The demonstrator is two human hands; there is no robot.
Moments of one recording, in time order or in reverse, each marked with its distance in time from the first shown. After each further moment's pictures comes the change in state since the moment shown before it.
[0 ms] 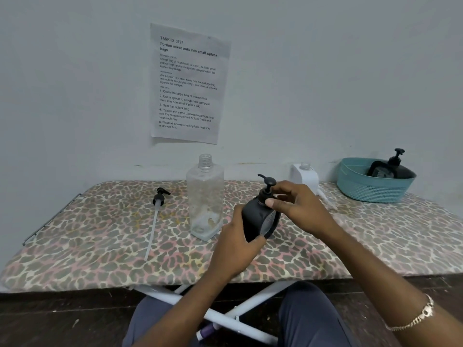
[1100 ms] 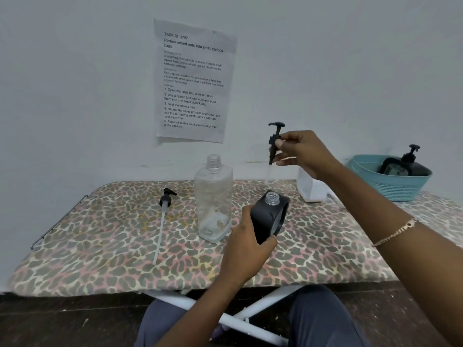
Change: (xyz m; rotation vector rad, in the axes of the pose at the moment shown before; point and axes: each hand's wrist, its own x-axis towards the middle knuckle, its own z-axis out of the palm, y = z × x) left_hand 0.002 -0.004 0.001 0.040 0.002 -0.050; right_hand 0.112 -0.023 -0.033 0.297 0.025 0.102
